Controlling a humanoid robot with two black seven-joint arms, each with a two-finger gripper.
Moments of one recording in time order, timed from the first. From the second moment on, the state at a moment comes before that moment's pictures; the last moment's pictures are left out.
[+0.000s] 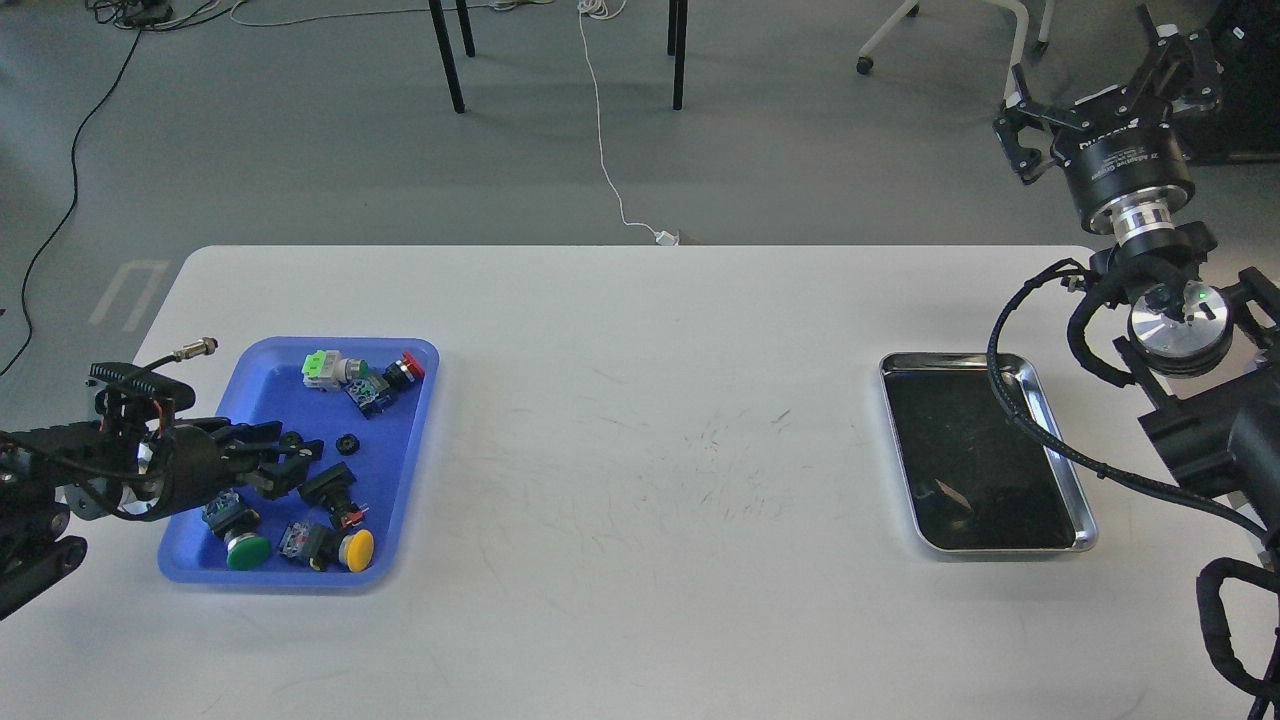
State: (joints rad) left arm -0.59 0.76 -0.33 -0.89 1.83 -0.08 -0.40; right arm 0.75 -0.34 1.07 0.72 0.13 0.40 0.25
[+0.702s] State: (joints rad) left arm -0.66 0.79 -0.33 -0.95 1.82 -0.07 -0.41; right arm 0.75 -0.35 1.10 0.72 0.13 0.40 0.25
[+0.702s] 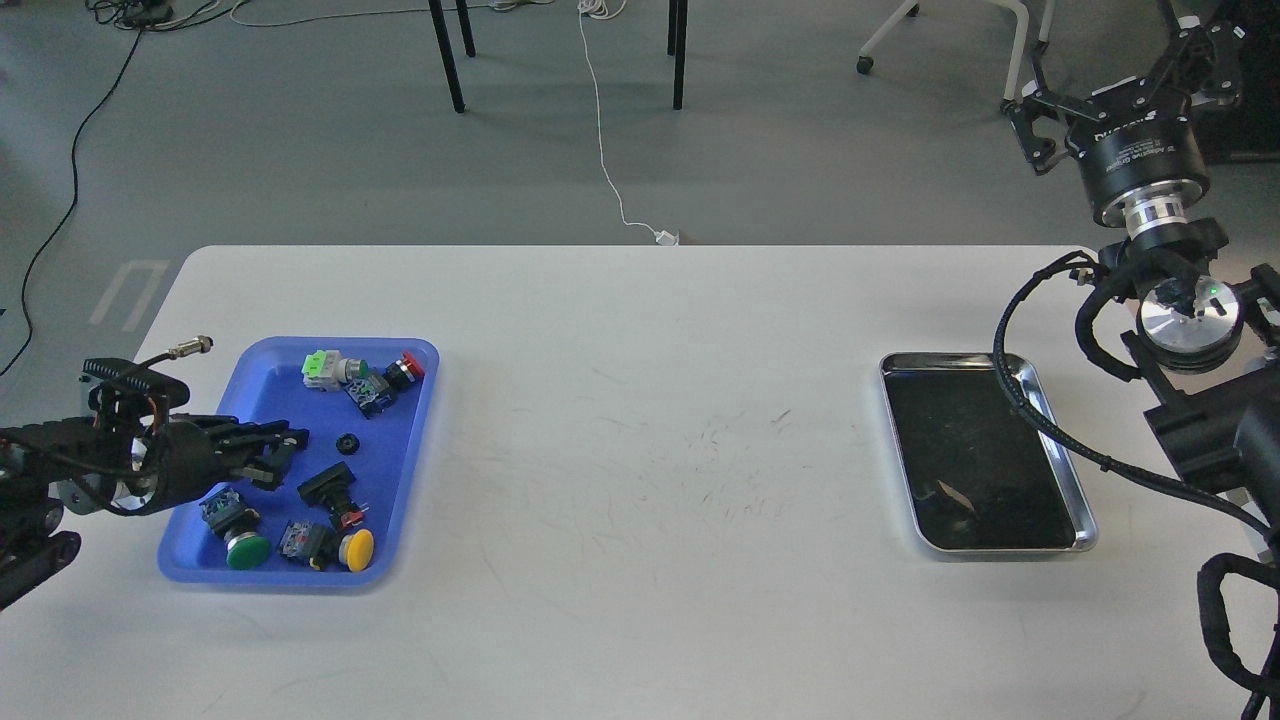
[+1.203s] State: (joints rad) left arm -0.96 0.71 -0.33 -1.33 1.82 -0.16 -0.37; right arm 0.76 -0.47 1.08 0.82 0.13 0.39 0.23
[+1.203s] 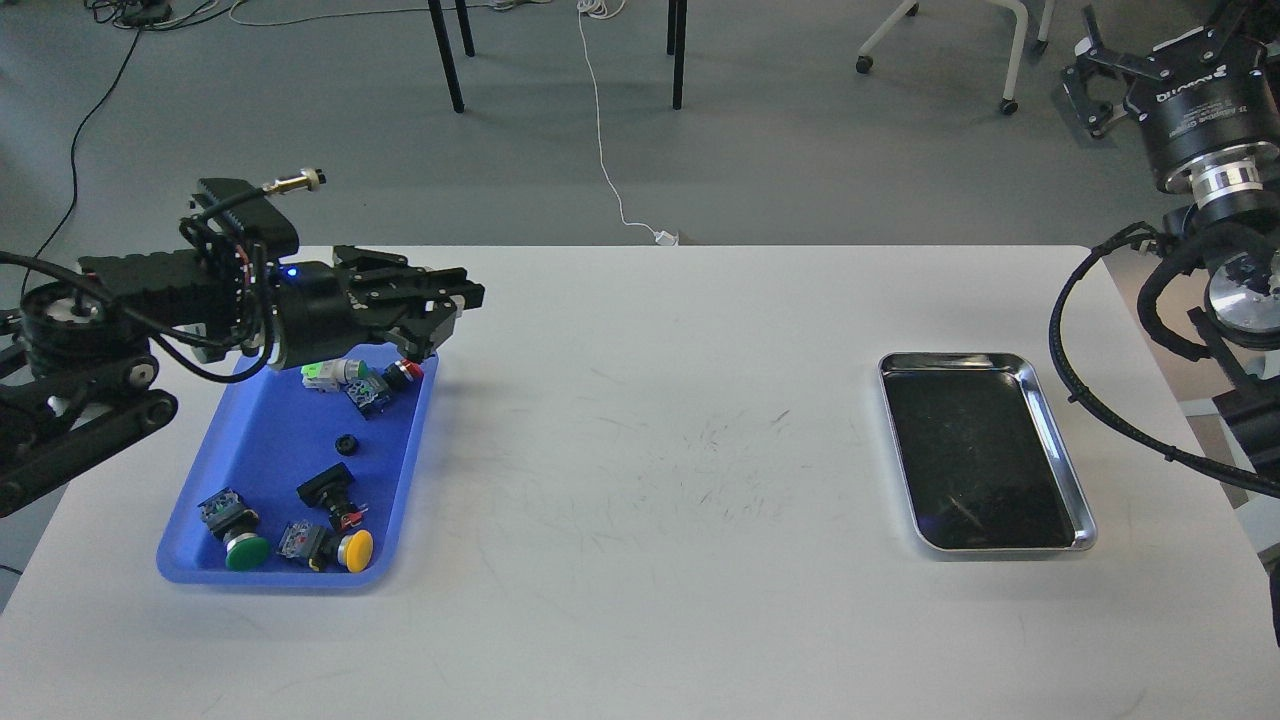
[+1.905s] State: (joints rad) left arm -0.95 -0.03 -0.13 -0.99 2.03 -0.26 -0.21; right arm 0.96 -0.51 0.94 0.81 0.12 0.36 0.23
